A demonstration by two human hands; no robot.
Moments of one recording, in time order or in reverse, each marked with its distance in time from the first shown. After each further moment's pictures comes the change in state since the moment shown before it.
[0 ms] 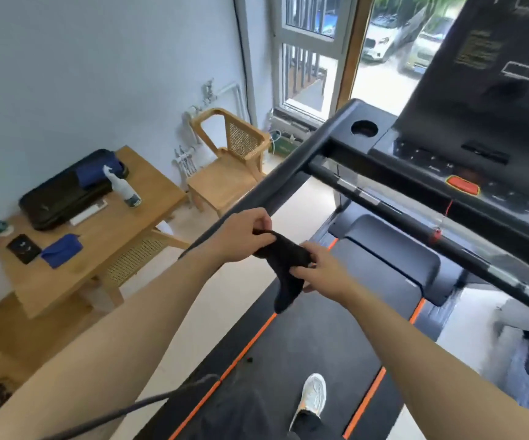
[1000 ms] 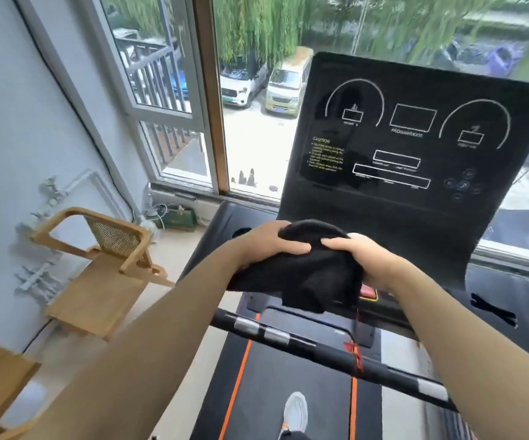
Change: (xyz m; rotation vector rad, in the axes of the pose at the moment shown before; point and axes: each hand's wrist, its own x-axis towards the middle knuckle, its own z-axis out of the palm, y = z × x) left_hand 0.384 0.210 0.046 -0.350 -0.675 0.186; right_hand 0.120 -0.051 -0.365 0.574 0.352 0.178
